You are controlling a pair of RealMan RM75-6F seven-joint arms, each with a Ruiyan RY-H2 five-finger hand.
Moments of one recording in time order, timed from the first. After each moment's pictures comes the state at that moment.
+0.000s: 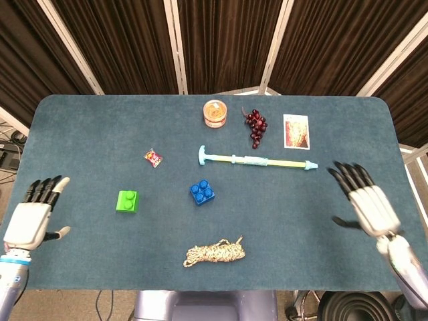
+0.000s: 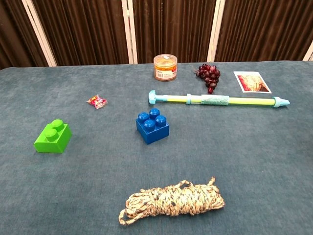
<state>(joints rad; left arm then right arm) -0.21 -1.14 -0.04 -1.70 1.43 1.33 0.22 0.36 -1.02 -0.05 -1.58 -1.56 1.43 0.13</state>
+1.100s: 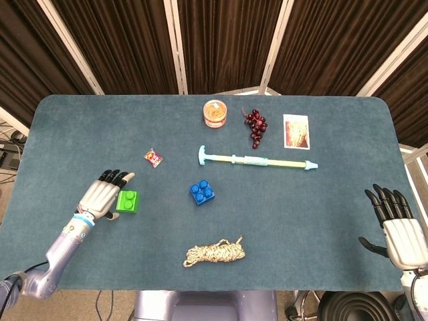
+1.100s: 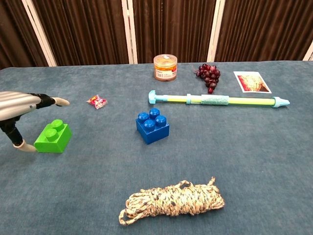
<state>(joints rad) -0.56 -1.43 -0.10 -1.37 1.27 0.85 0.30 0.14 -1.14 -0.02 -1.46 -1.56 1.57 0.06</state>
